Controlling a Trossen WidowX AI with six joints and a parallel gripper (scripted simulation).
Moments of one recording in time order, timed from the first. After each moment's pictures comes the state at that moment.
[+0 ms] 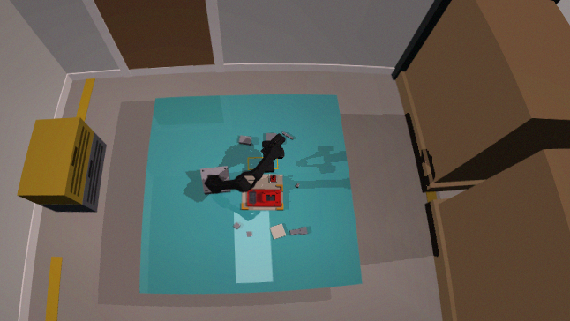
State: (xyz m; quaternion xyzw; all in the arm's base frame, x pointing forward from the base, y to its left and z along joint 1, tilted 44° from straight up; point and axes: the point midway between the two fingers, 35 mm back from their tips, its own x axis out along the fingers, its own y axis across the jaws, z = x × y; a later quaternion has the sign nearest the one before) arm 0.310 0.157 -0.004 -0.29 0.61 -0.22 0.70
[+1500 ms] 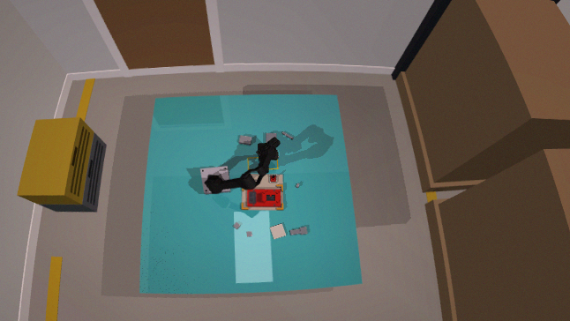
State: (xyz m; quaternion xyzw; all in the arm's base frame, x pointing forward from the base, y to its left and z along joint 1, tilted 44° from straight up) arm 0.298 0.110 -0.101 -0.29 0.62 -0.22 0.70
